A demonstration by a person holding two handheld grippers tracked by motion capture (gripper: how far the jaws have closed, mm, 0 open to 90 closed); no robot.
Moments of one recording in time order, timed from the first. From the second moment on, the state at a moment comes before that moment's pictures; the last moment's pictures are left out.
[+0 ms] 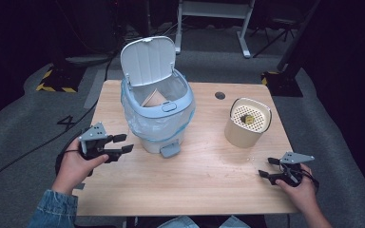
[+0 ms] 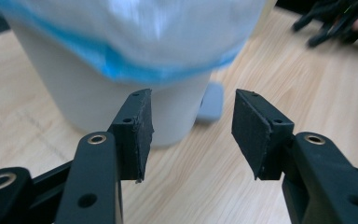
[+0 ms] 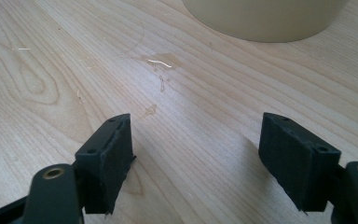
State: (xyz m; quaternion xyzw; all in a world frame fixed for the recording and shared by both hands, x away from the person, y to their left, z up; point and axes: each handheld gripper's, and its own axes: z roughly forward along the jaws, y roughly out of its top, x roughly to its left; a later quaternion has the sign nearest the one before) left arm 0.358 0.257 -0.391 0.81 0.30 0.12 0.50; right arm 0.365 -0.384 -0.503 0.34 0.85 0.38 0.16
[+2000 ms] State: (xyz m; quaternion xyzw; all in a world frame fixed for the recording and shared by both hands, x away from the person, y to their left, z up) left arm 0.486 0.257 -0.240 0.77 0.28 0.19 0.55; right arm 0.363 -0.384 -0.504 0.35 0.84 0.38 0.16
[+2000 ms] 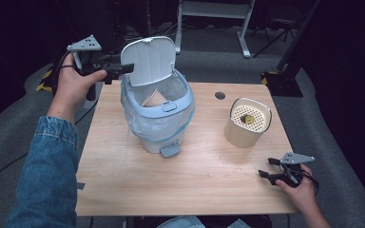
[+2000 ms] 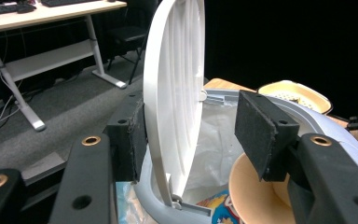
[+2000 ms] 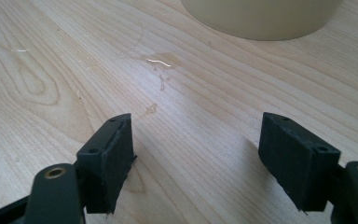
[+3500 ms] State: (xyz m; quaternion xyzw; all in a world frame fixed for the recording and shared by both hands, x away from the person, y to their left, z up) left arm 0.454 0.182 -0.271 0.83 0.24 0.07 0.49; right arm 0.363 -0.384 -0.504 0.35 0.84 0.38 0.16
